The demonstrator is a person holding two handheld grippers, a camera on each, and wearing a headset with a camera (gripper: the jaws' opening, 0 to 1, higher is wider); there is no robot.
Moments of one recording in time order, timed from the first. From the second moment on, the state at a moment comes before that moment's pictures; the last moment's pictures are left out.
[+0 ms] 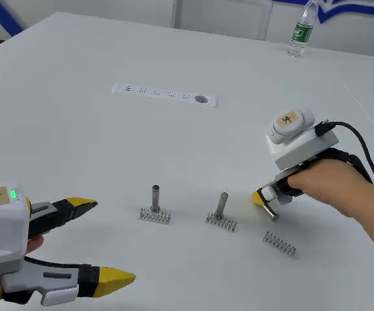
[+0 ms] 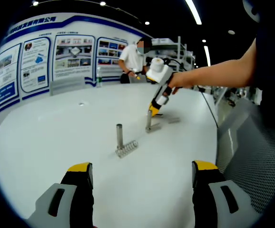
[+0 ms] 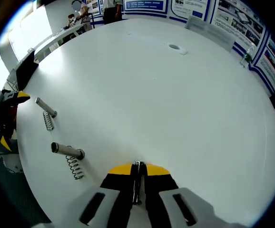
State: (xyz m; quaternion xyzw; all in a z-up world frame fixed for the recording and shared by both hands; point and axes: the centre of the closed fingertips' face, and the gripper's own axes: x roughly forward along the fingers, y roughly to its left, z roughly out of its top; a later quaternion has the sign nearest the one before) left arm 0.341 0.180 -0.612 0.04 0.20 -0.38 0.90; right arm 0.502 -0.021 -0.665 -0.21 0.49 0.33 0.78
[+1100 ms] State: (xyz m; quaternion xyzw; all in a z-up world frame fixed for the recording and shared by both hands) left arm 0.344 0.174 -0.603 0.04 0.20 -0.39 0.90; right arm 0.484 -0.039 -0.631 -0.18 0.44 0.31 0.82
